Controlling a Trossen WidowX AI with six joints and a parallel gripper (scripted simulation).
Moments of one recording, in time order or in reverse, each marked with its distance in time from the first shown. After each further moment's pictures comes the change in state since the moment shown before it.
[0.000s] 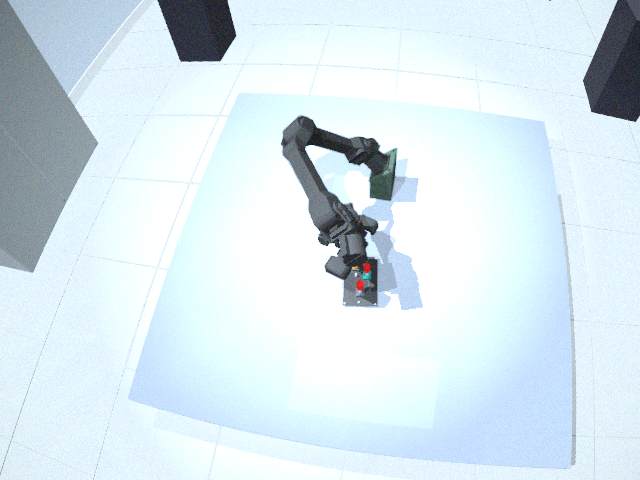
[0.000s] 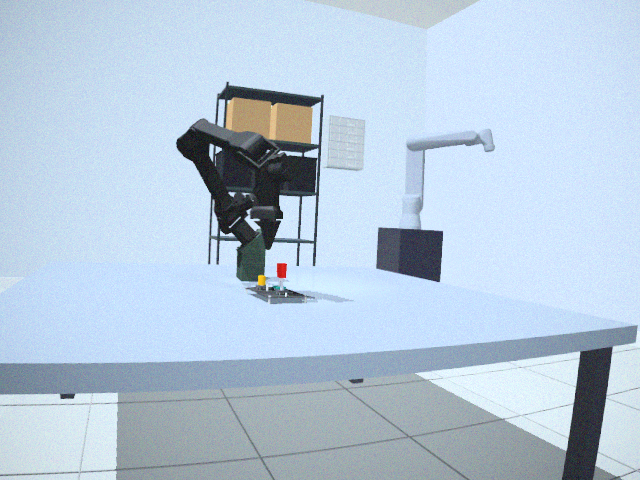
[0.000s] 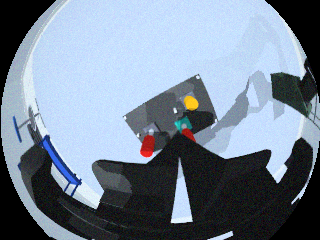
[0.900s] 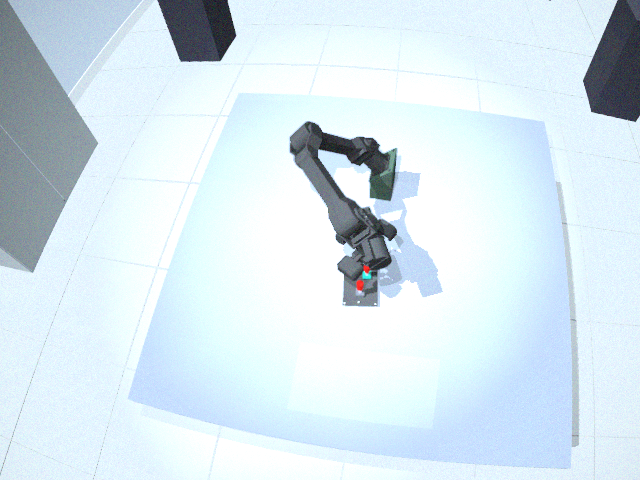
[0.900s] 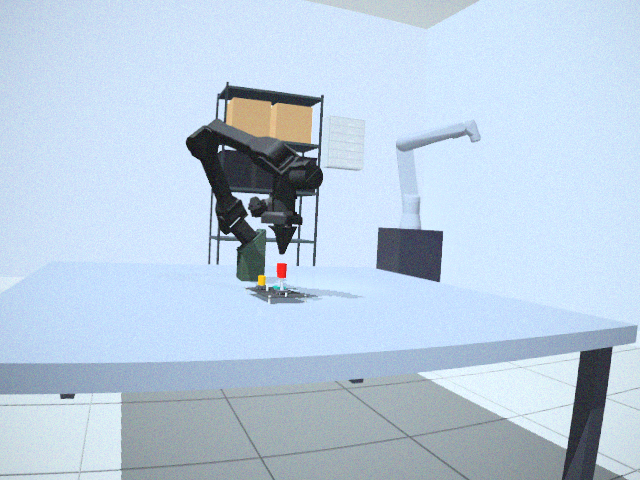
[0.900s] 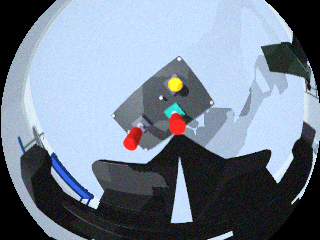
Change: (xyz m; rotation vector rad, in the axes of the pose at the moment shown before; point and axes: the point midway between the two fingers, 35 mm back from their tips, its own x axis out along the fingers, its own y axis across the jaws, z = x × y) arm 0.013 -0.018 -0.033 0.166 -0.054 0.010
